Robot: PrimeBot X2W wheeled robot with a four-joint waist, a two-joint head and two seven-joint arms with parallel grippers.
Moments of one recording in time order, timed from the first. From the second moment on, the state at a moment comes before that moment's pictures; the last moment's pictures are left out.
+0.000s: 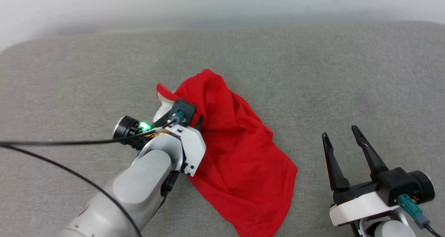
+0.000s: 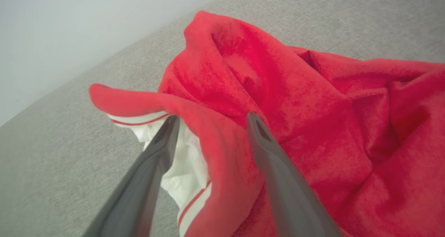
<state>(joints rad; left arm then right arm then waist) -0.77 0.27 -0.93 0.71 -0.55 0.19 0.00 -0.07 -0.05 0.07 0.07 -0.02 0.13 -0.26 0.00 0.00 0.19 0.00</state>
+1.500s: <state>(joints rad) -0.35 0.55 -0.43 0.01 -0.69 0.07 0.16 -0.06 -0.05 0.03 0.03 -0.02 0.13 -0.26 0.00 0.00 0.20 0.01</state>
